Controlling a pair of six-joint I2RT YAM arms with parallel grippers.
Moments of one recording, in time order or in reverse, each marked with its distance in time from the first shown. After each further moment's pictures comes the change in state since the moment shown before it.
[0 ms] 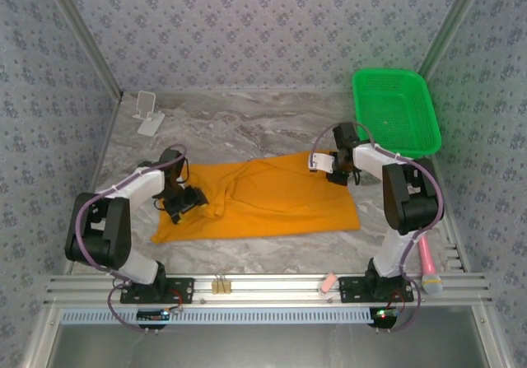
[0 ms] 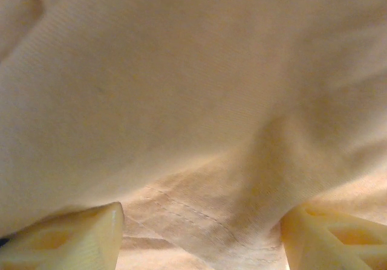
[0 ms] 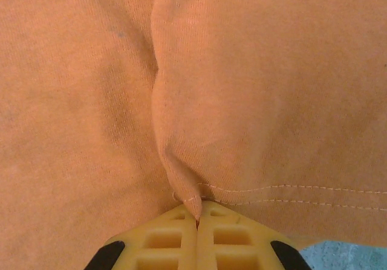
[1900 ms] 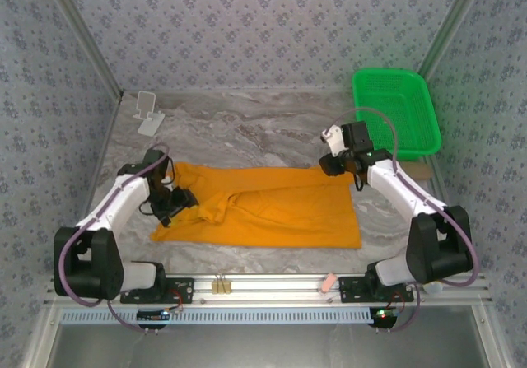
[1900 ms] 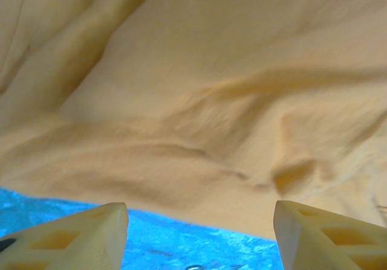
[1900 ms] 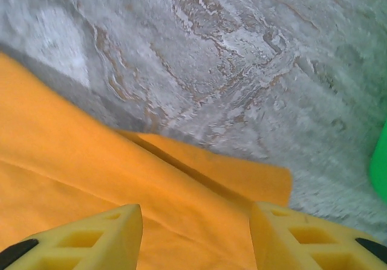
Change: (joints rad) left arm 0.069 -0.217 0.002 -0.224 0.042 0.051; right arm 0.061 -0.407 -0.111 0.056 0.036 1.062
